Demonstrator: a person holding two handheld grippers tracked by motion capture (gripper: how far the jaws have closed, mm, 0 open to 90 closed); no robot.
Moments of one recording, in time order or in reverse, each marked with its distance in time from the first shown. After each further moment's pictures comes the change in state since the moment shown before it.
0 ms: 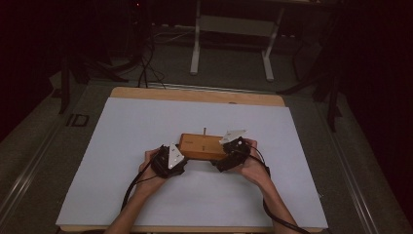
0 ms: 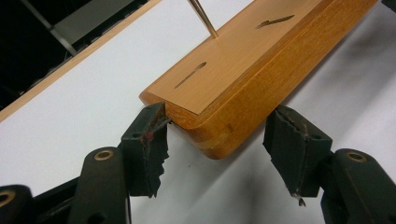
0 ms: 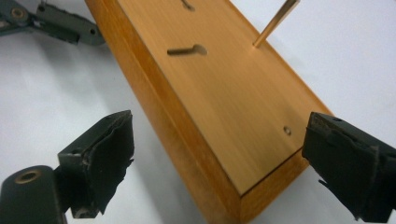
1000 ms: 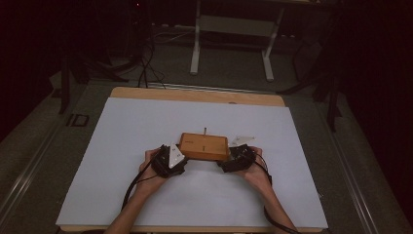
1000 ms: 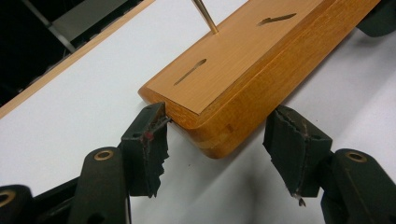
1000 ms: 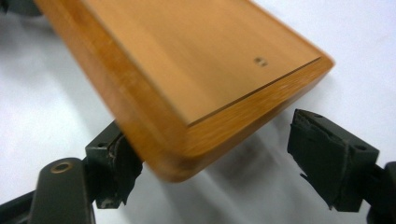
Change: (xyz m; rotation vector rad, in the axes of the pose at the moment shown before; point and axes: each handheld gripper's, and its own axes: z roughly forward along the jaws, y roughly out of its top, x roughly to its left) left arm 0.001 0.001 0.002 0.009 -0.006 -0.005; right arm -0.012 -0.040 0.014 -0.047 -0.051 0.153
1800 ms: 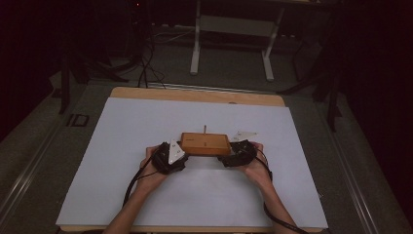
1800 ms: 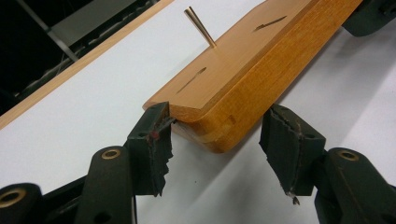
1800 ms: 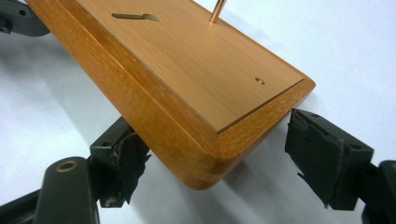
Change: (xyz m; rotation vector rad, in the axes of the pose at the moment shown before) left arm 0.007 0.009 0.001 -0.021 -0.006 -0.008; right arm -0.006 0.013 -0.006 -0.042 -0.012 -0.003
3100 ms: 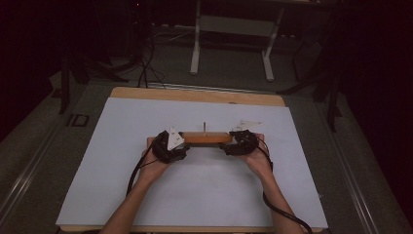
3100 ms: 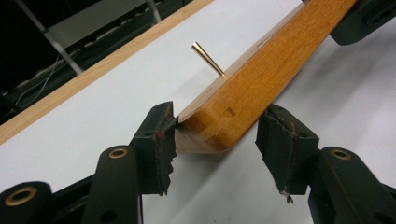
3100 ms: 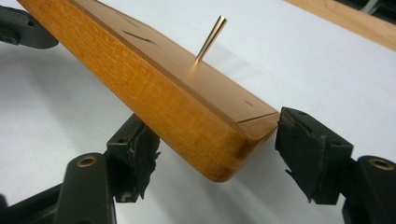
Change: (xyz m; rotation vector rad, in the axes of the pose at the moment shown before) left arm 0.023 0.020 0.008 -0.034 -0.026 -0.066; right arm -0.020 0.025 -0.005 -0.059 0.003 0.010
